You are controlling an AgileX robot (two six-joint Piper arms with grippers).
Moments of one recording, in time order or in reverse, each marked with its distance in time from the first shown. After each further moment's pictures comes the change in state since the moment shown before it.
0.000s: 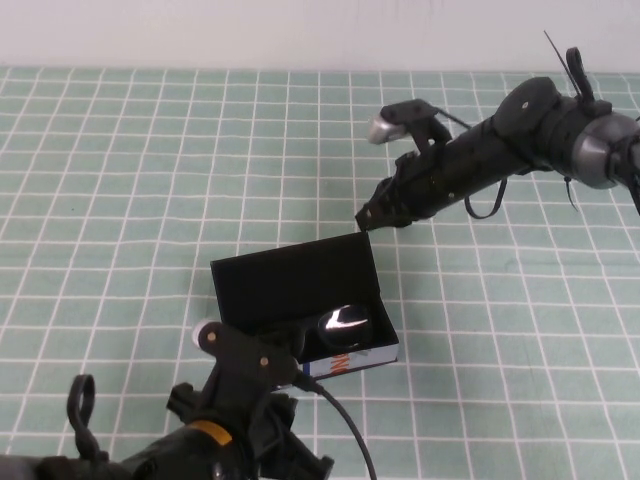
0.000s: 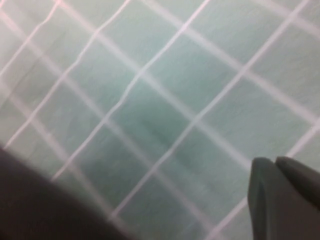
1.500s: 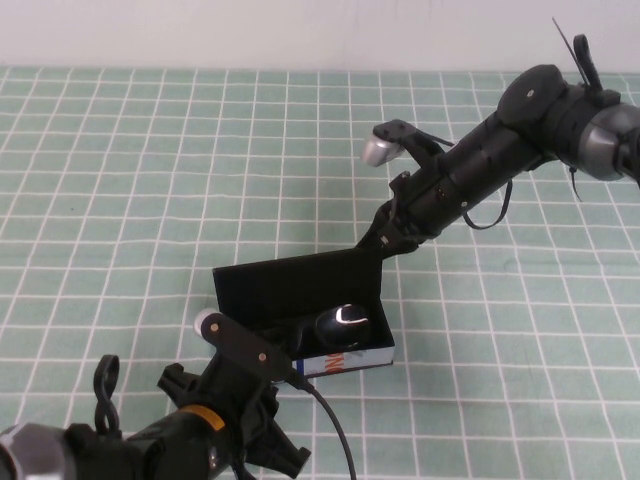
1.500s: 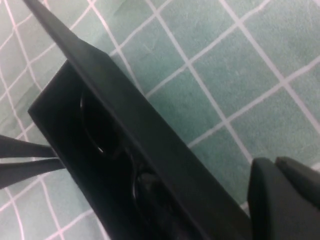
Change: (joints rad) right arm 0.000 -0.026 -0.007 -0.002 0.324 -0.106; left arm 0.101 0.103 -0.007 0.178 -0.046 0.016
